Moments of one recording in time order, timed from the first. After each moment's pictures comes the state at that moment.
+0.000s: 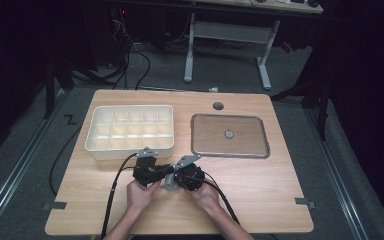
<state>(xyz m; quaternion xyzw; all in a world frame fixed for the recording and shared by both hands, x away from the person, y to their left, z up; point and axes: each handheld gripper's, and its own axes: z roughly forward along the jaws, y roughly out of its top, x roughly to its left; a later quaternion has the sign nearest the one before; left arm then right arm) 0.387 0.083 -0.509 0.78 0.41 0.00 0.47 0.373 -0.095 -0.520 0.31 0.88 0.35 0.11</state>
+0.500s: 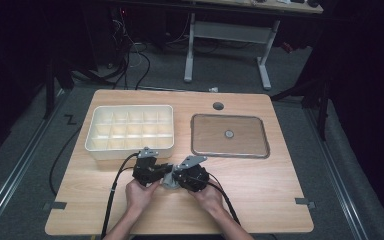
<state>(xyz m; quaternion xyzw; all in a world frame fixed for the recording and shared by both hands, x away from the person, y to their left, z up) 0.385 0.082 -0.507 0.79 0.42 0.04 0.45 0.364 -0.107 -0.508 0.32 0.87 0.36 0.13</state>
